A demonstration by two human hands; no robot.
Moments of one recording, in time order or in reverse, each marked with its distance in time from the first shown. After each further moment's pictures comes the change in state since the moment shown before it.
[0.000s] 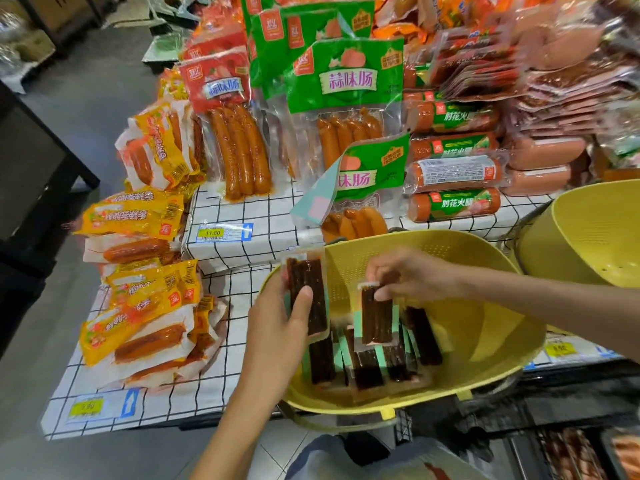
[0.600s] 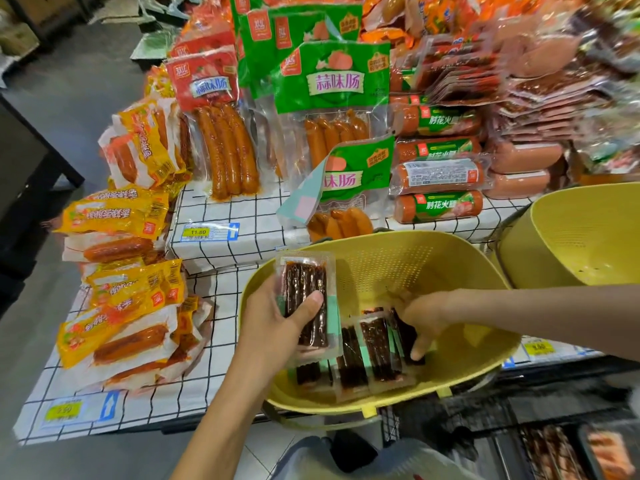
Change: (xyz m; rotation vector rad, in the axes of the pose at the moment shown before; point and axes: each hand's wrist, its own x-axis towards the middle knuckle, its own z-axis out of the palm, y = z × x) left_hand -0.002 0.005 0.008 -0.170 -0.152 -0.049; right_hand -0.010 0.040 0.029 -0.540 -0.706 0.508
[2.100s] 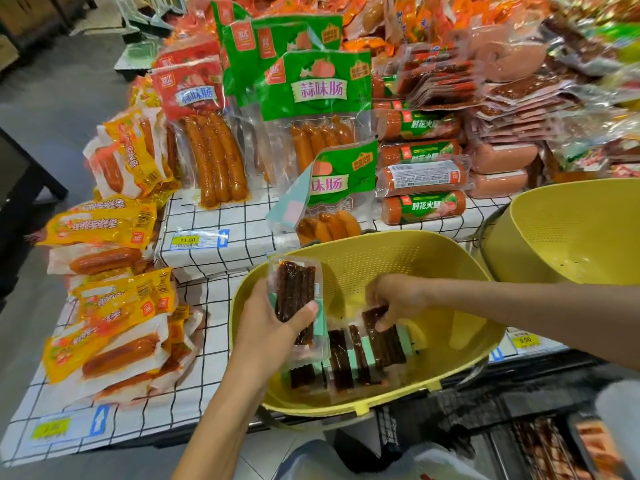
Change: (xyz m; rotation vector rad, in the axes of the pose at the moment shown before) left_hand 0.005 -0.009 -0.003 0.078 0.036 -0.112; right_hand -0.013 -0.009 -0.017 0.381 0.322 -0.152
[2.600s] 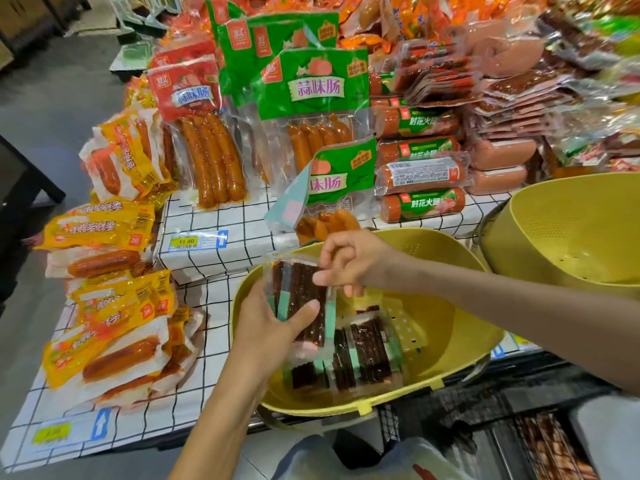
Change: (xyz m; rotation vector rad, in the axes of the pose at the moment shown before) left_hand -0.003 0.010 0.000 -0.131 -0.025 -0.044; right_hand -0.007 -0.052 -0.023 0.738 0.381 -0.398
